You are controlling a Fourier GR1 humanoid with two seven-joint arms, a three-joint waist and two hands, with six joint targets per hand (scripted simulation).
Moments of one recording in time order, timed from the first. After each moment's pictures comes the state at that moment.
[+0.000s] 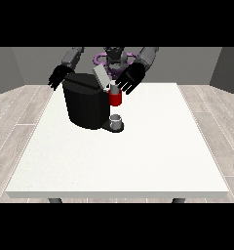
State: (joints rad) left arm -1.17 0.42 0.11 -0.62 -0.64 -0.13 -0.13; right arm -0.33 -0.04 -0.06 -1.39 -0.03 -0.15 -0.05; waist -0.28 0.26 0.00
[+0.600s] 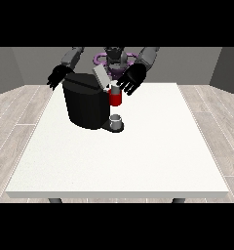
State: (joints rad) left arm -1.16 0.43 0.12 -0.61 -0.66 -0.15 -0.12; right arm -0.30 -0.05 -0.07 -1.39 -0.05 -0.14 -0.08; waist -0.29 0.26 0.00
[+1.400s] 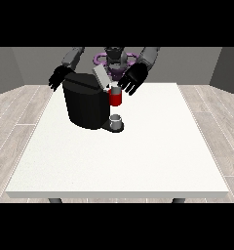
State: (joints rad) left arm -1.17 0.44 0.11 -0.61 -0.69 -0.14 -0.14; right arm -0.30 -0.04 -0.06 -1.38 -0.03 -0.16 -0.07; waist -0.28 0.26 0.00
